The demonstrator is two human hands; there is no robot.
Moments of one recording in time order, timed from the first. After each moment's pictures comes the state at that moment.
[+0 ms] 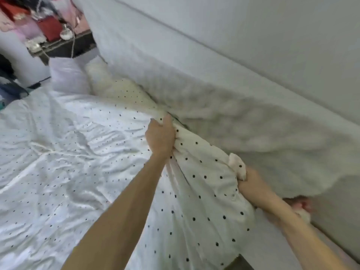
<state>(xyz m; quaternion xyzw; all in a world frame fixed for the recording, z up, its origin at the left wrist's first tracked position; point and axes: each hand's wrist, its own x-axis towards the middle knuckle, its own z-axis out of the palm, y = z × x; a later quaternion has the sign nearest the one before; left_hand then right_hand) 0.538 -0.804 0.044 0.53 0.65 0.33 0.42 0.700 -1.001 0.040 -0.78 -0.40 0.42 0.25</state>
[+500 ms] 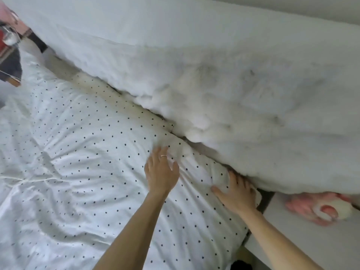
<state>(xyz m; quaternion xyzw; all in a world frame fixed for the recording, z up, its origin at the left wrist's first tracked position) 0.597 -0.820 -0.202 0.80 0.58 -0.01 0.17 0.751 -0.995 -0.259 -0.86 -0.29 0.41 0.09</state>
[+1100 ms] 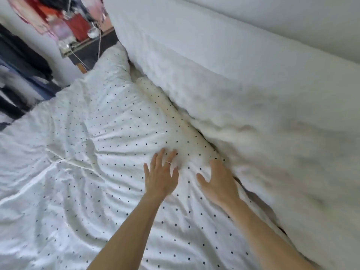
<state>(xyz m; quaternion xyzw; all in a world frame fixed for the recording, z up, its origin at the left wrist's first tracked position) 0.507 -0.697 -0.174 0.76 0.63 -0.04 0.16 0.688 -0.776 -0.171 -0.77 -0.50 0.34 0.17</state>
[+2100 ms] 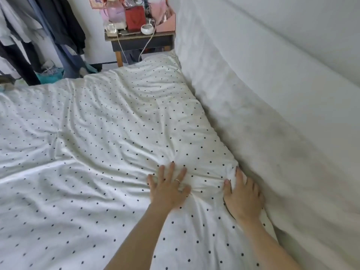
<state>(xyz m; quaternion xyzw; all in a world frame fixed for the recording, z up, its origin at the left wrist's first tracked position) 0.399 -0.503 -0.212 0.70 0.67 -0.11 0.24 0.622 -0.537 -0.199 -0.84 -0.53 0.11 0.05</state>
